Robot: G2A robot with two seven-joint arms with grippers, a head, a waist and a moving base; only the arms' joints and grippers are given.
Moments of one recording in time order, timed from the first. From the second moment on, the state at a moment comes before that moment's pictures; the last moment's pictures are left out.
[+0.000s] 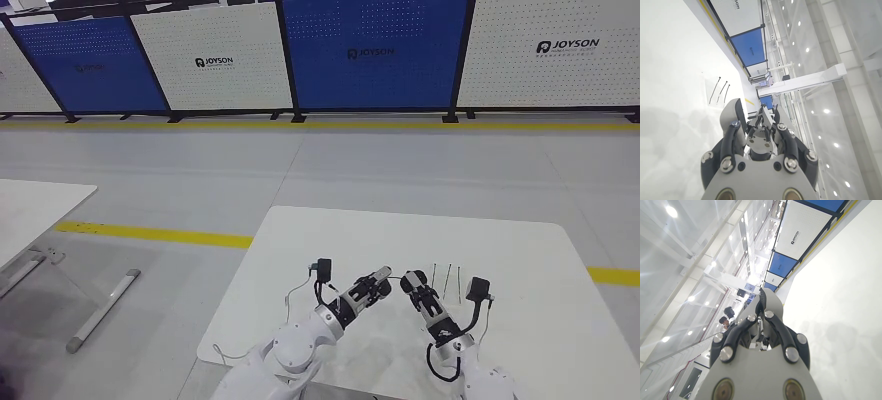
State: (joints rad) left arm 1.40 -1.25 -1.02 -1.60 -0.21 -0.13 -0.14; right arm -1.40 -1.24 0.99 -1.52 0.05 -0.31 0.02
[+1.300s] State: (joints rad) left arm 1.40 -1.25 -1.03 -1.62 -0.21 -0.04 -0.16; right arm -1.48 -1.22 1.12 -1.58 0.04 -0.30 0.07
